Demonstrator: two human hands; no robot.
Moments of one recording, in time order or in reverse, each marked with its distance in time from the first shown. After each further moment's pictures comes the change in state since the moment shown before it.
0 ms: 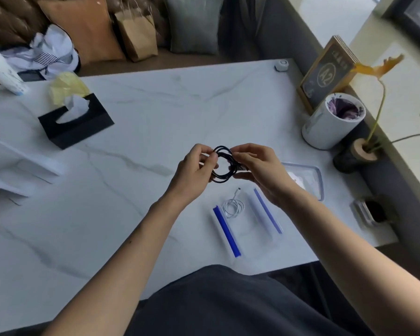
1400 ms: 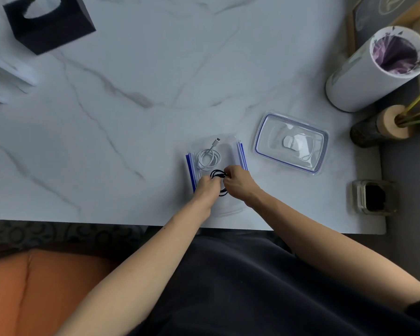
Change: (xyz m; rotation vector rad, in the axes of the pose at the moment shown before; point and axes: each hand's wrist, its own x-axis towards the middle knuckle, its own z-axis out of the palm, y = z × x) left_hand -0.036 -0.094 0.197 -0.209 0.082 -0.917; right_hand 0.021 0.169 -0.064 -0.737 -0.353 0.337
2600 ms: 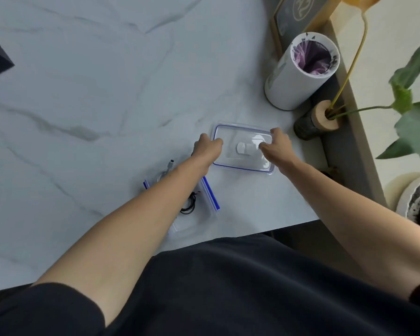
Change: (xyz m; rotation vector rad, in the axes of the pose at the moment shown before) left_hand 0.037 0.139 0.078 0.262 -0.145 0.231; right_hand 0.034 0.093 -0.169 0.130 0.557 0.213
